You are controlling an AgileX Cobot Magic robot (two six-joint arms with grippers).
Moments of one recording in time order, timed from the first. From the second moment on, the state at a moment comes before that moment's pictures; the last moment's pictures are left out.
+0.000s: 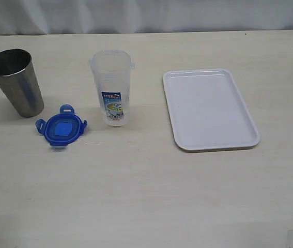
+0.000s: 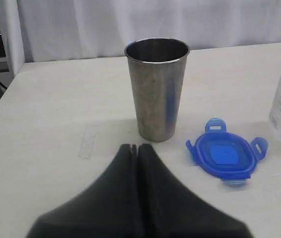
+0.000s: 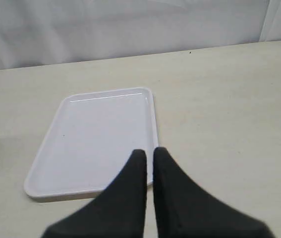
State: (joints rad) left arm -0.06 0.00 0.00 0.04 0.35 0.03; right arm 0.04 0.00 0.00 0.01 0.34 0.08
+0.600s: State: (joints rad) left arm -0.06 0.00 0.00 0.05 -0.31 -0.06; right arm 0.04 0.00 0.00 0.01 0.34 0.08
